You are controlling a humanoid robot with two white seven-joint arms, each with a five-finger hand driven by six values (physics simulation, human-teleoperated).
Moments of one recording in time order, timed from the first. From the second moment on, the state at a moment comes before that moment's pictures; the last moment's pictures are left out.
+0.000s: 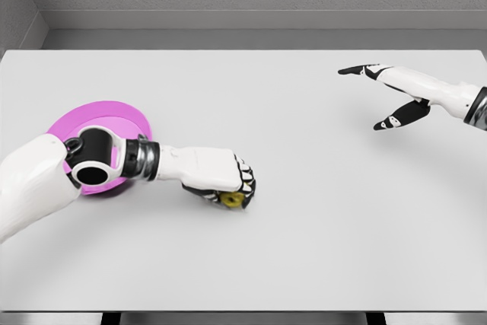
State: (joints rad) left arm -0.77 0.60 -1.02 -1.54 -0.44 -0.61 -0.50; right arm -0.59 -0.71 0.46 -1.16 0.01 -0.61 0.61
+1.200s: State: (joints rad) left arm -0.80 0.96 -0.85 -1.07 -0.13 -0.61 -0.48; right arm -0.57 -0.74 0.45 -1.19 0.01 -0.61 0.61
